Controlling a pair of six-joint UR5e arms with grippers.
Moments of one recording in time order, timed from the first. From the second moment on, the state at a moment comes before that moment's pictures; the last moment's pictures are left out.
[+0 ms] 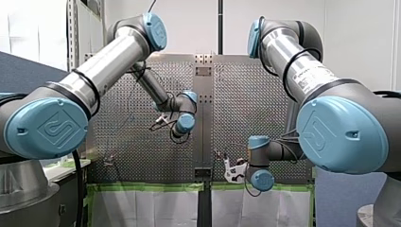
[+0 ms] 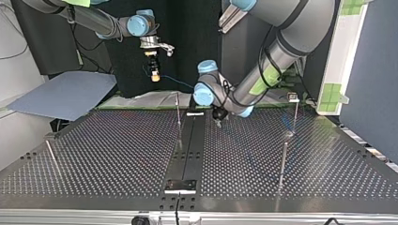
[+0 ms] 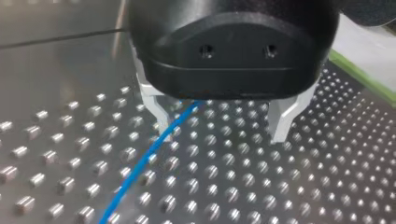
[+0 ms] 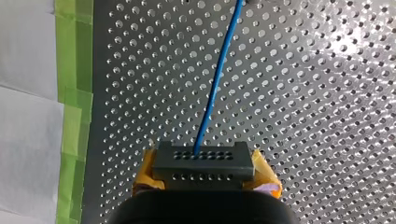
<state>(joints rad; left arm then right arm) -0.46 -2.39 -1.36 -2.87 -2.22 -0.95 2.06 -0.67 1.97 -1.22 1.60 1.41</state>
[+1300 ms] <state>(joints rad) -0.48 -2.55 -1.35 -2.83 -2.01 -1.12 2.06 -0.67 1.97 -1.22 1.59 1.41</state>
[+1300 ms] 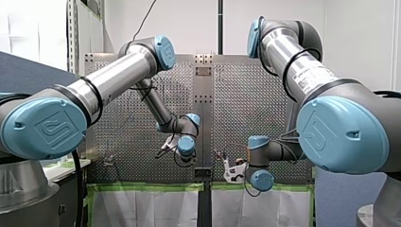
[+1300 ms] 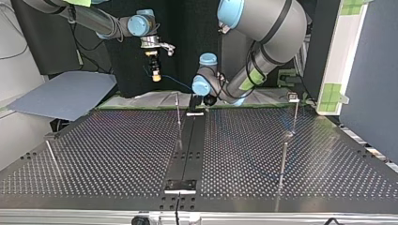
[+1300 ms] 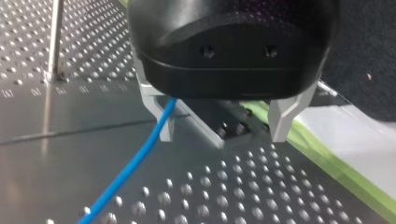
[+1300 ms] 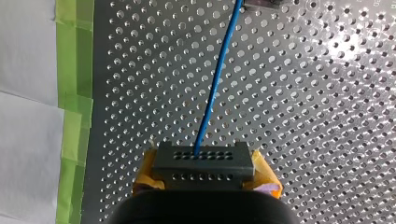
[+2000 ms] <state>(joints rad) -0.50 -2.55 -1.36 -2.79 -1.80 -1.28 2.06 -0.67 1.97 -1.22 1.59 1.41</state>
